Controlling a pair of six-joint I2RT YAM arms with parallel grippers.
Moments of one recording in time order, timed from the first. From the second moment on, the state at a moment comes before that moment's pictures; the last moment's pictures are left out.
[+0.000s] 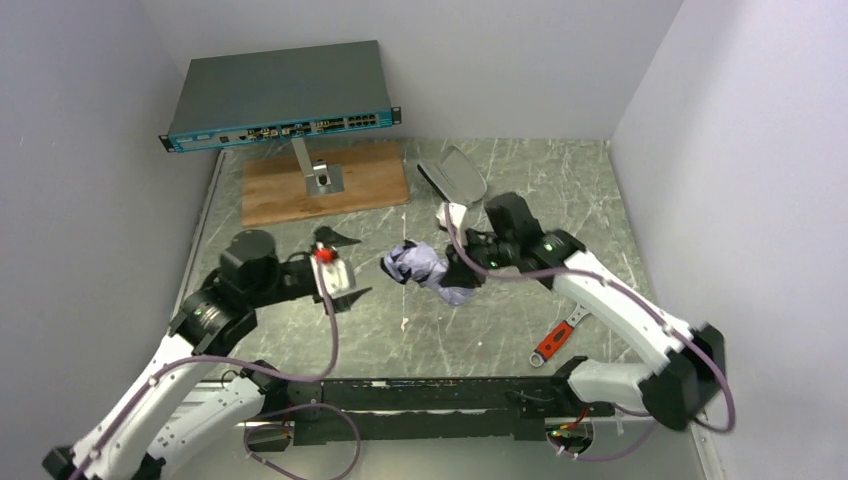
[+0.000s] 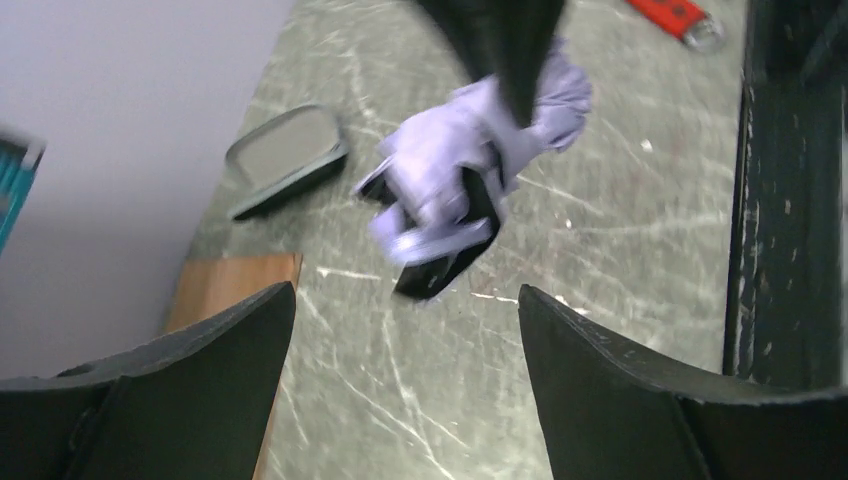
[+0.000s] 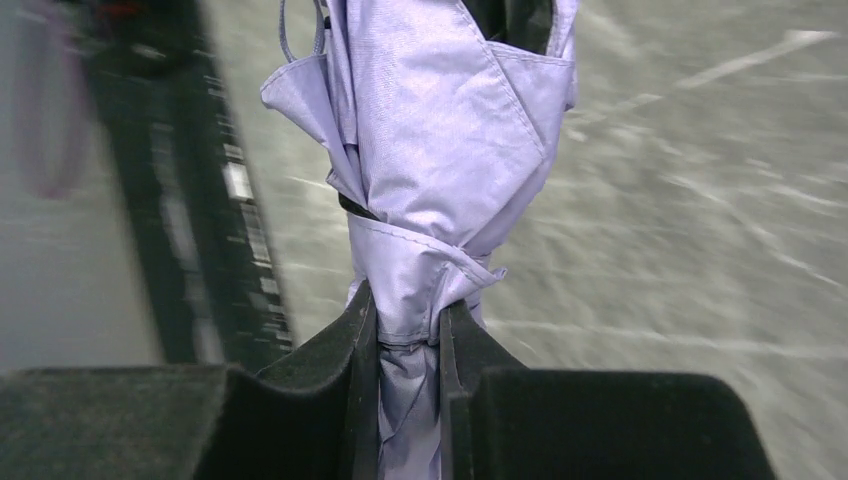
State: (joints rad) left arm -0.68 0.72 0.90 -0.51 0.49 0.72; right arm 0.63 1.29 1.10 -0.62 -0.67 -0.20
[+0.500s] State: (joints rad) left arm -0.15 0.81 1.08 -0.53 0.92 0.00; right arm 0.68 0.56 0.47 -0.16 -0.28 -0.78
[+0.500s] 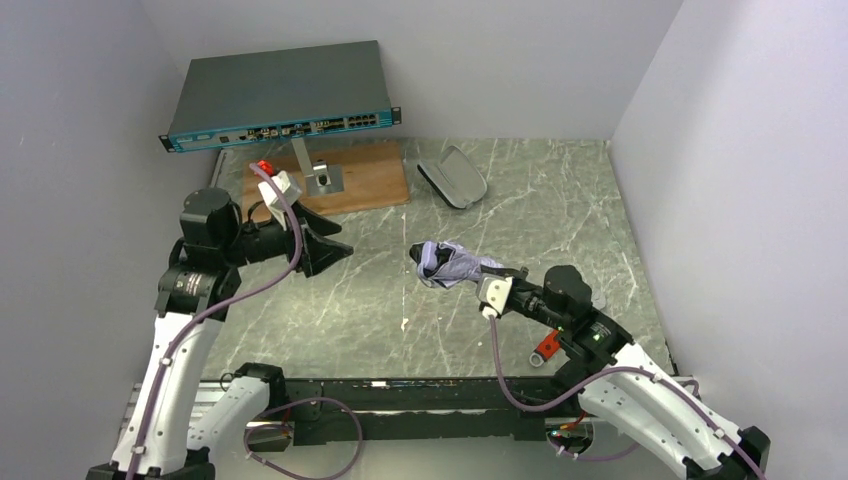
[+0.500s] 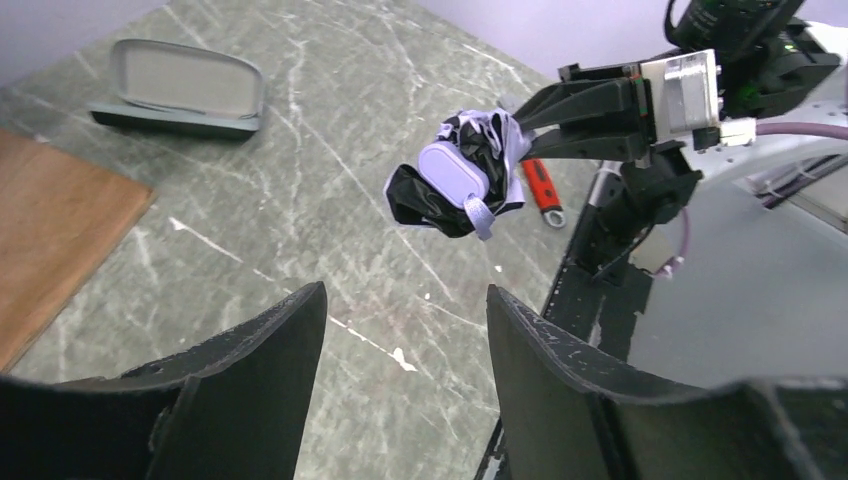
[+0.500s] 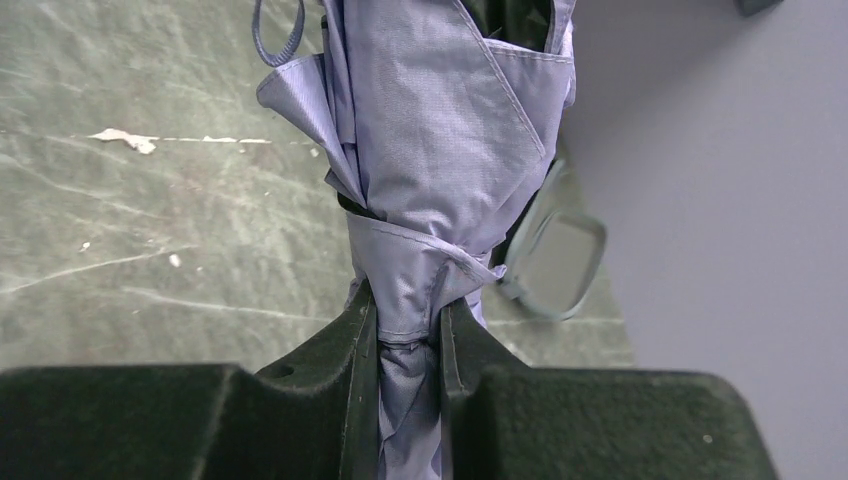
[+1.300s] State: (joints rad) left arm -0.38 1.14 1.04 -0.45 1.02 -0.13; right arm 0.79 0.79 0.51 0.05 -0.21 -0.96
